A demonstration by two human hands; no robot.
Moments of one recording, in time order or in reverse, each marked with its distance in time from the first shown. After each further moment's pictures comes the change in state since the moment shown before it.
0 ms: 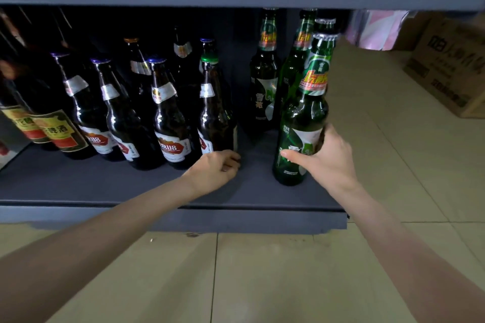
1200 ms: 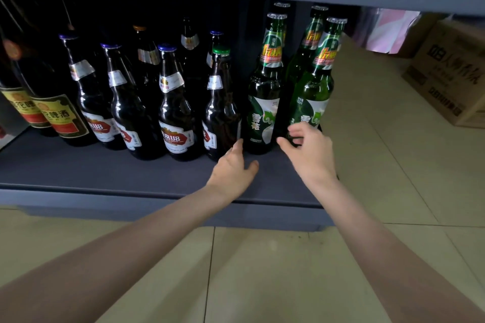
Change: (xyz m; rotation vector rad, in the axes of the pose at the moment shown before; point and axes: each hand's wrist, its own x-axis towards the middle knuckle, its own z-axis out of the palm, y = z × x) left_hand -0.005 0.026 0.036 -0.122 0.231 -0.090; right_hand 0.009 -0.006 0.036 -0.120 0.008 -0.025
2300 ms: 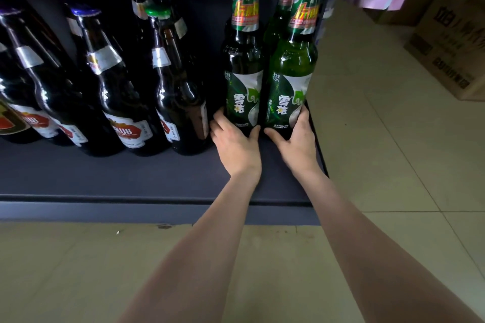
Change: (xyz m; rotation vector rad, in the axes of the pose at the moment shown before) left_hand 0.072 0.031 0.088 -0.198 0.647 -0.198; right_hand 0.043 0.078 0.037 0.269 0.025 0.028
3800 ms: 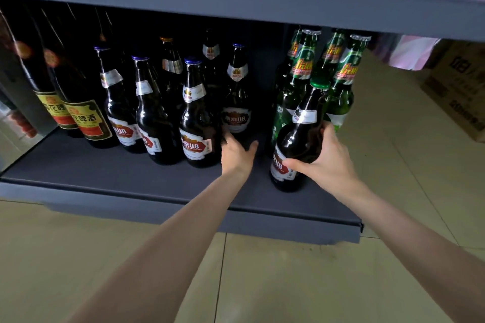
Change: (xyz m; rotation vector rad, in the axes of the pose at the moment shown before) left_hand 0.044 -0.013 -0.098 -0.028 -0.340 -0.136; right_hand -0.048 -0.111 -0.037 -0.174 -0.259 -0.128
